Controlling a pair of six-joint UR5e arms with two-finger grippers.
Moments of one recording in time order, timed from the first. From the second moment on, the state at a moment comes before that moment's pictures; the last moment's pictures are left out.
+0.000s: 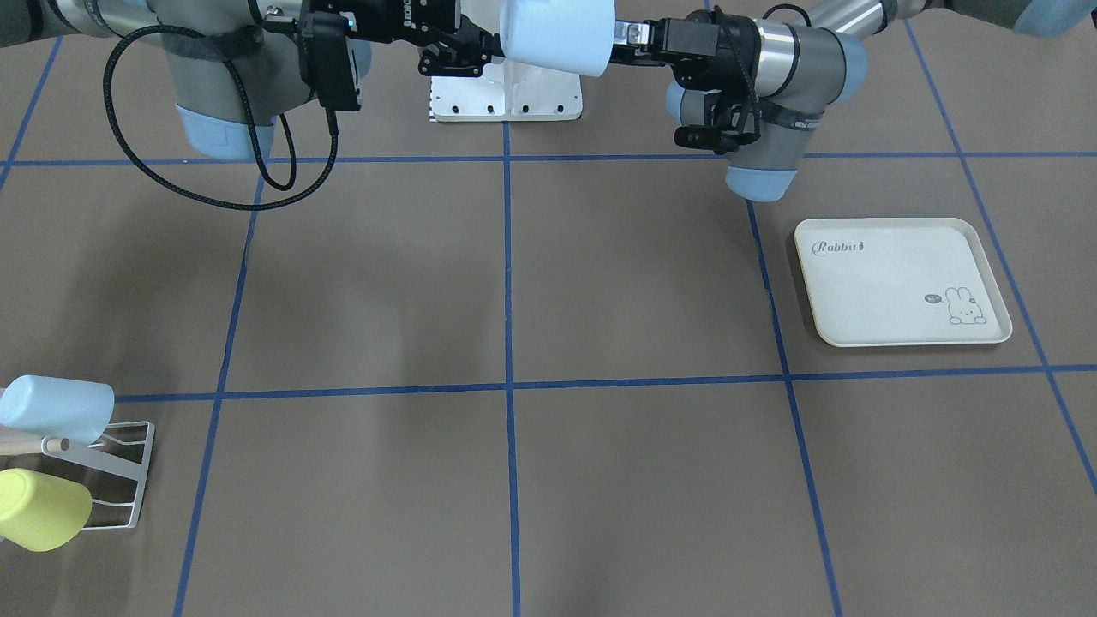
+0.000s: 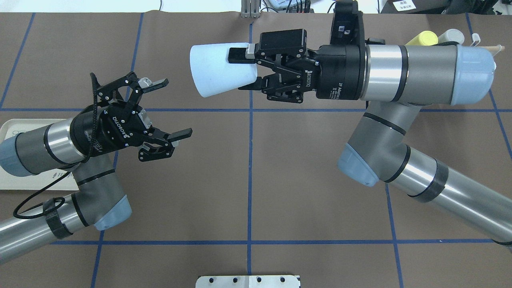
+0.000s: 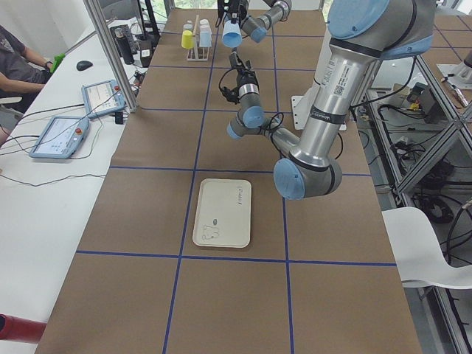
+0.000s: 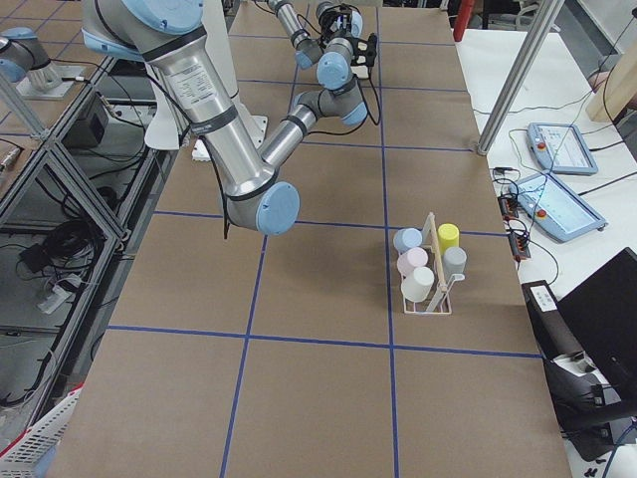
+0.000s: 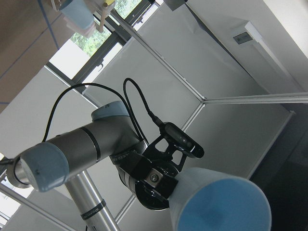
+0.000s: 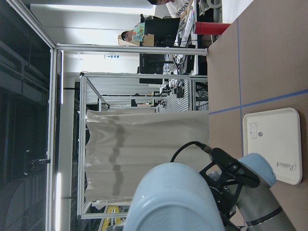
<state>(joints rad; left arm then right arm) -0.59 -1.98 -1.54 -3.75 -1.68 -2.60 0.75 -0.99 1.72 -0.05 2.00 2.00</state>
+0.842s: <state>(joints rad) -0.79 -1.96 -1.35 -3.43 -1.85 -2.05 1.15 -1.14 1.64 -0.59 2.18 1.29</state>
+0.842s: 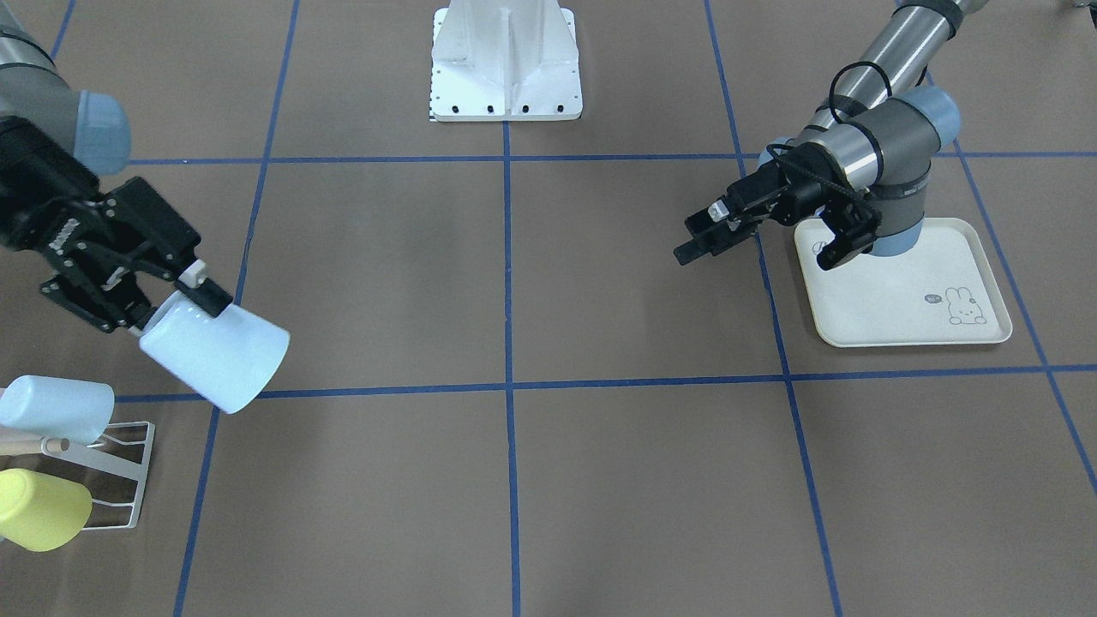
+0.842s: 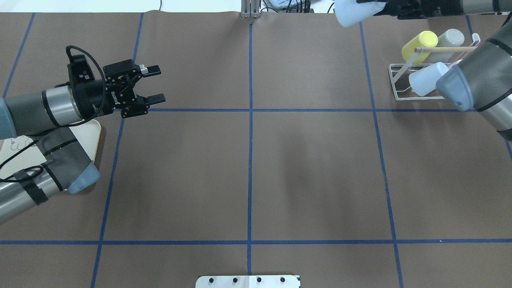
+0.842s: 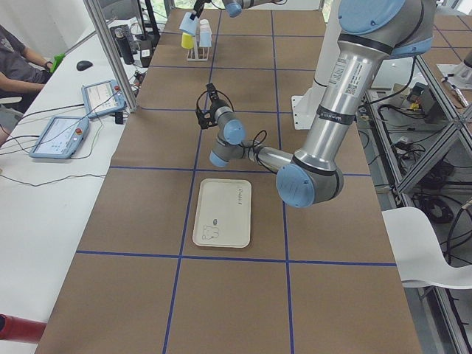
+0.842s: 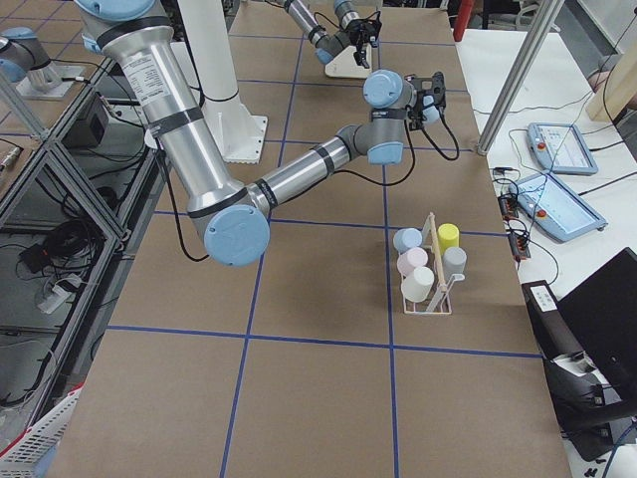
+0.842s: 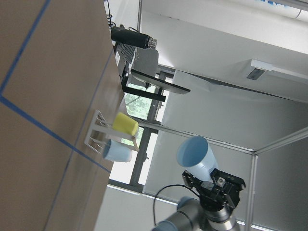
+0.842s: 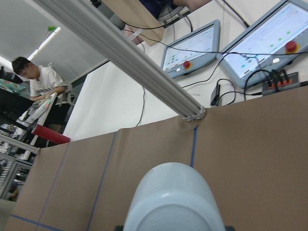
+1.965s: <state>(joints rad) -1.22 -1.93 -1.34 -2.84 -2.35 -1.36 1.41 -1.06 1.23 -1.09 2.21 0.54</state>
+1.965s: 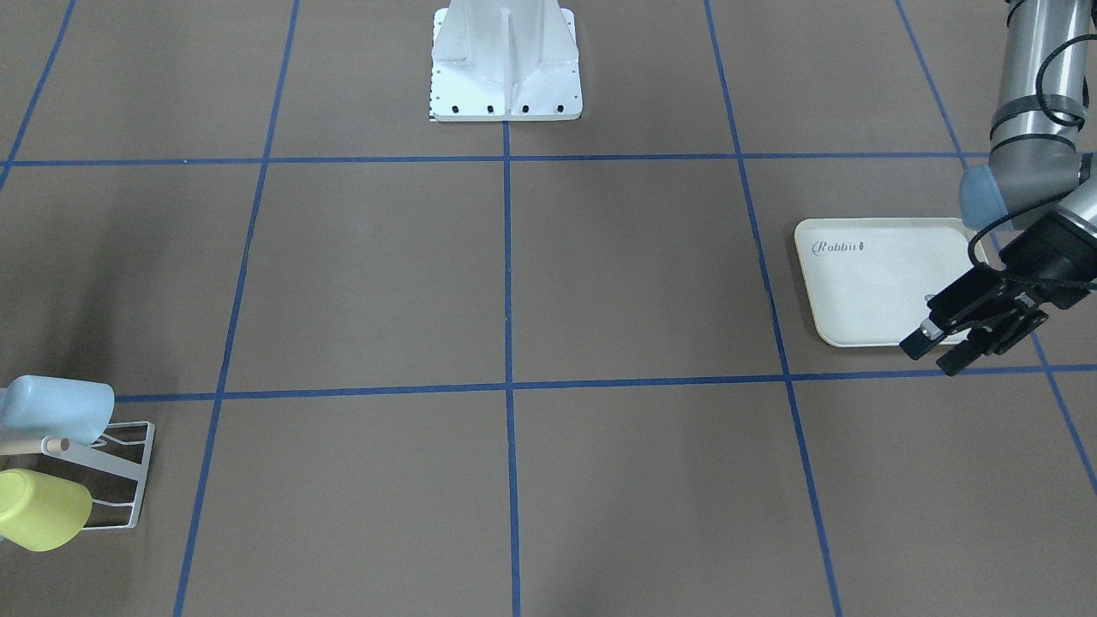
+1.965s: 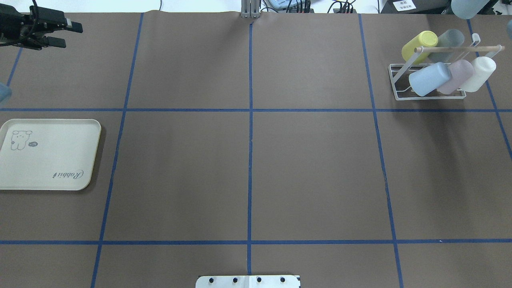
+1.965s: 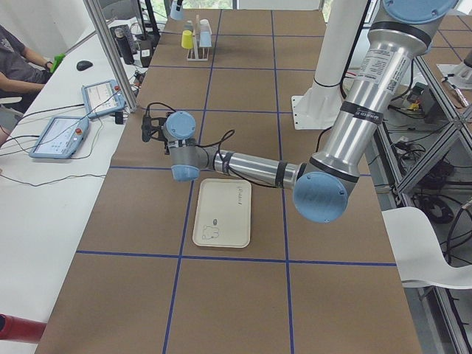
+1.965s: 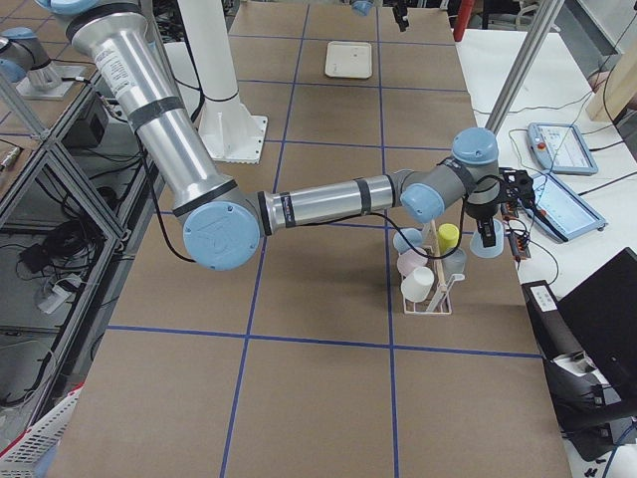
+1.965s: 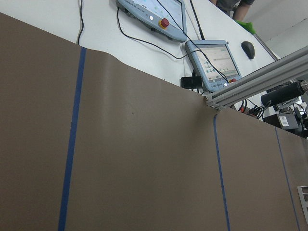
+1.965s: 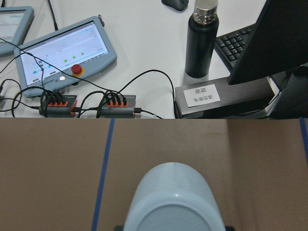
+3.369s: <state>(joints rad) -1.23 -1.90 -1.36 -2.84 -2.35 -1.34 1.44 -1.07 1.13 -1.17 2.29 0.47</state>
